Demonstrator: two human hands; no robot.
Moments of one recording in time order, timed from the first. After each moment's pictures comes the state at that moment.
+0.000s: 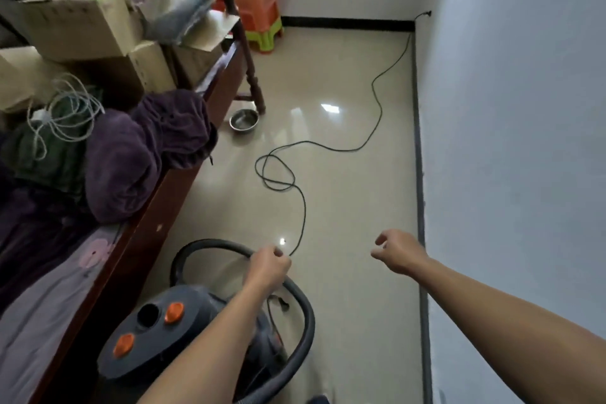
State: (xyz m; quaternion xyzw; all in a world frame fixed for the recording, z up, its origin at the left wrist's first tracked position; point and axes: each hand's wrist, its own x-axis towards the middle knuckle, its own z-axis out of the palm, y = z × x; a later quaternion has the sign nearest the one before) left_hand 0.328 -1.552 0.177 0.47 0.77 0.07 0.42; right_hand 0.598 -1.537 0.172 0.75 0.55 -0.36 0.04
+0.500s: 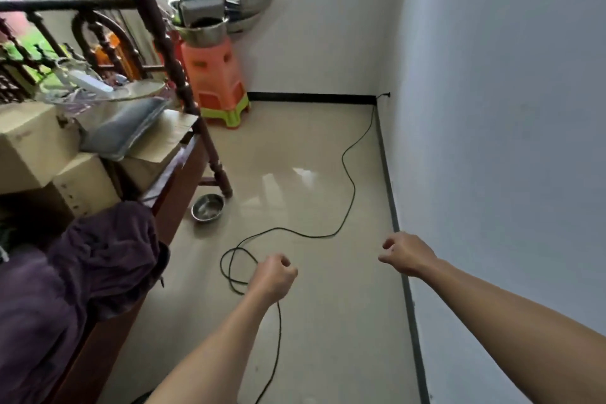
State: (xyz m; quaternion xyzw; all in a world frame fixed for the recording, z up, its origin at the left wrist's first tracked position) left_hand 0.425 -1.195 0.226 0.58 0.71 0.07 0.39; right_hand 0.708 -1.207 0.247 0.79 0.54 -0.29 0.02
